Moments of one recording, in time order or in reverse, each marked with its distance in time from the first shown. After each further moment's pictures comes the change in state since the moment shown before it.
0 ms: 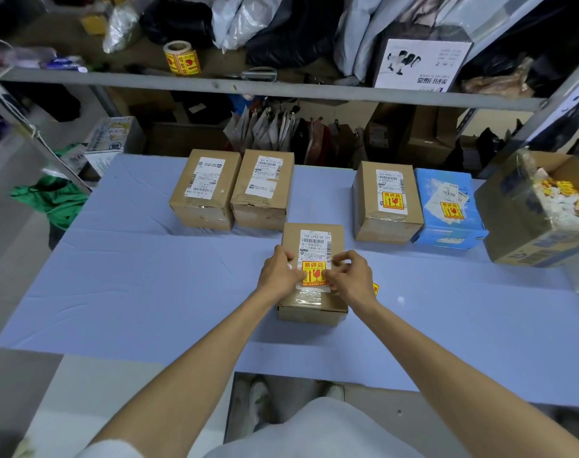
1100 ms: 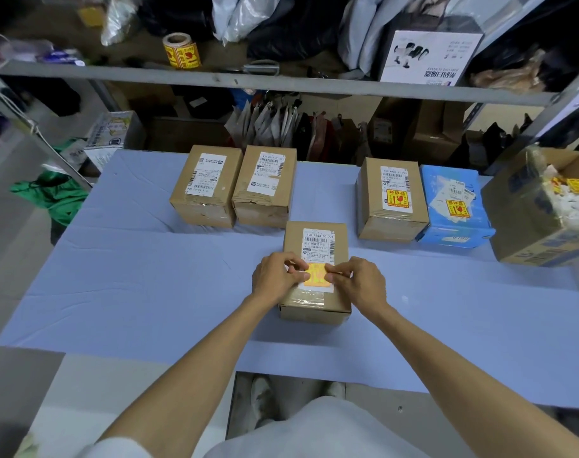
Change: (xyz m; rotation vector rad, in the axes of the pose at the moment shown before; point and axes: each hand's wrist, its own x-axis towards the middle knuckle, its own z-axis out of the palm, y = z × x) left_hand -0.002 -0.011 -0.006 0.034 0.051 0.141; right_hand 0.011 0.019 -0.012 -0.408 -0.042 -0.236
